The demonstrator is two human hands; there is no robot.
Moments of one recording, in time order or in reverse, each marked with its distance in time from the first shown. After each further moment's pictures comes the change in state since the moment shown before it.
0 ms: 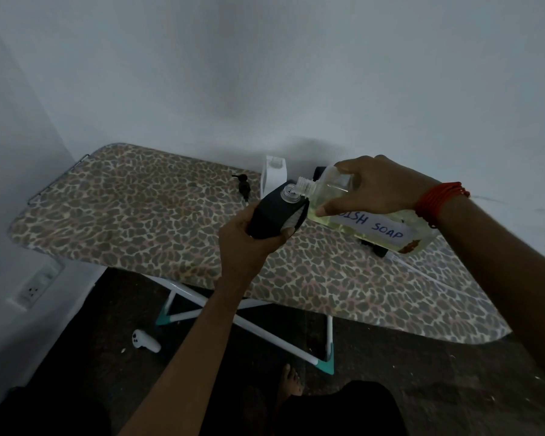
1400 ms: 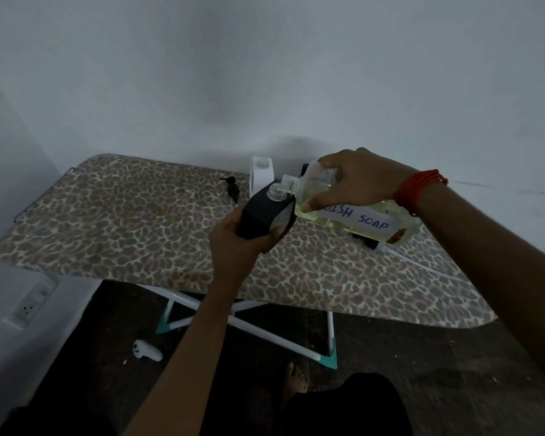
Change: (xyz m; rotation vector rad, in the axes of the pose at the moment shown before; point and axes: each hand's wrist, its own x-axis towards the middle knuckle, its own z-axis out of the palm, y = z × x) left_hand 0.002 -0.001 0.002 -0.011 -0.039 -0.016; right_hand 0.000 0.004 0.000 0.086 -0.005 0.026
